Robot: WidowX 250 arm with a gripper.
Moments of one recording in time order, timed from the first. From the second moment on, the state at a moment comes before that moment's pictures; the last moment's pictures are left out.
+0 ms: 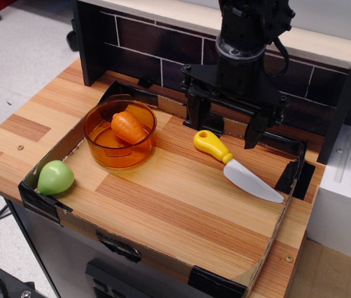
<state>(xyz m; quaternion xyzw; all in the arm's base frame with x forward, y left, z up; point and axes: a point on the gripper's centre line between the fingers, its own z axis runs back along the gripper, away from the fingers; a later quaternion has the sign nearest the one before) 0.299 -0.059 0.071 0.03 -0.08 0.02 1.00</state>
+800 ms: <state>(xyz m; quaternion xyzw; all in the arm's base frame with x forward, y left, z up) 0.308 -0.015 0.094 -0.03 -0.11 0.29 0.95</state>
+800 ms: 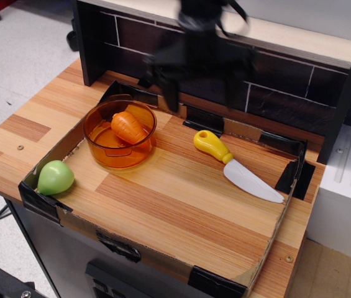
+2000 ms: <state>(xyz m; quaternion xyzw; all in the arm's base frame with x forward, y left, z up) 0.294 0.074 0.048 0.06 -0.12 0.56 0.82</state>
